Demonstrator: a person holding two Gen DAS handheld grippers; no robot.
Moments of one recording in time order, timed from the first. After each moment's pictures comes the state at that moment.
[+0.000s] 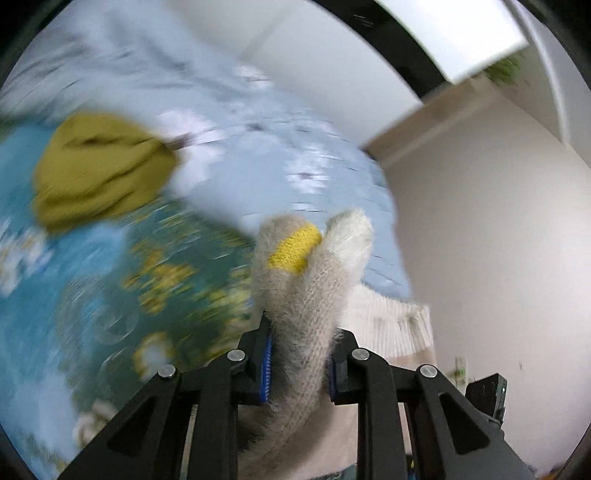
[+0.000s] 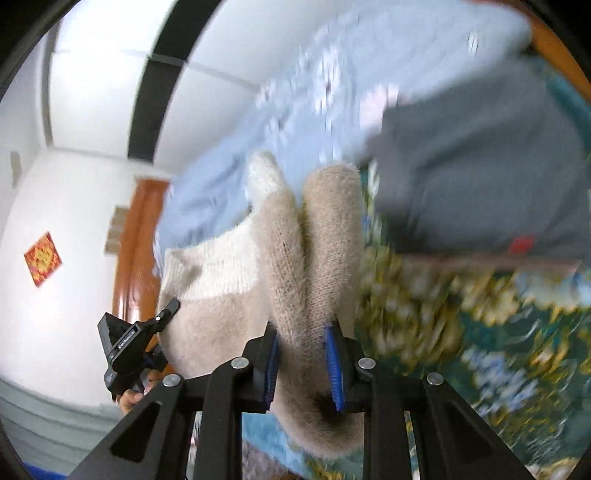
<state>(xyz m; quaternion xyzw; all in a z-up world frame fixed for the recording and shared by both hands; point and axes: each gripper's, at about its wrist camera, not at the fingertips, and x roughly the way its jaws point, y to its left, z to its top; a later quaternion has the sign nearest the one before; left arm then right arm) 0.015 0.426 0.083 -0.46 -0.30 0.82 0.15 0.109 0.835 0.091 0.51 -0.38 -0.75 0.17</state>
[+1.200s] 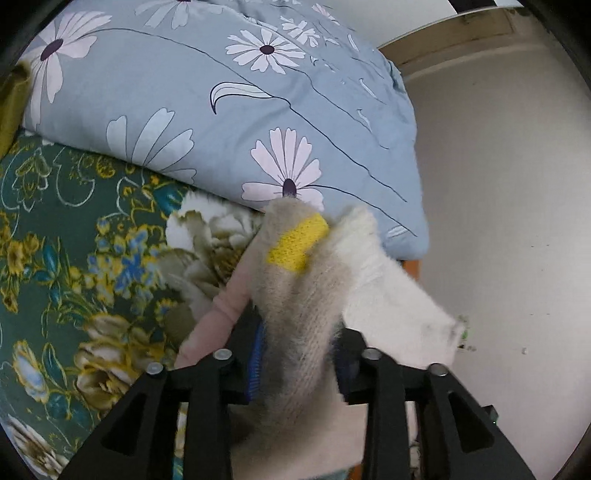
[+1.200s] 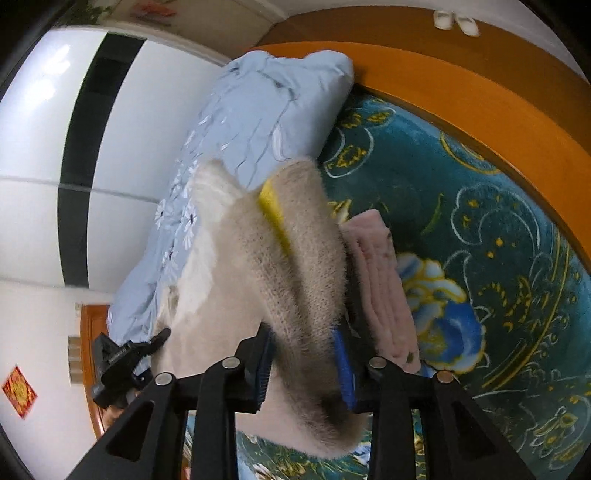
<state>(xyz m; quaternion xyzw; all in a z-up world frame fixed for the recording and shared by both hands) -0.145 0.601 -0.040 -0.62 -0.30 0.70 0.16 0.085 1.026 0.037 0.50 -0.43 -0.75 -0.04</state>
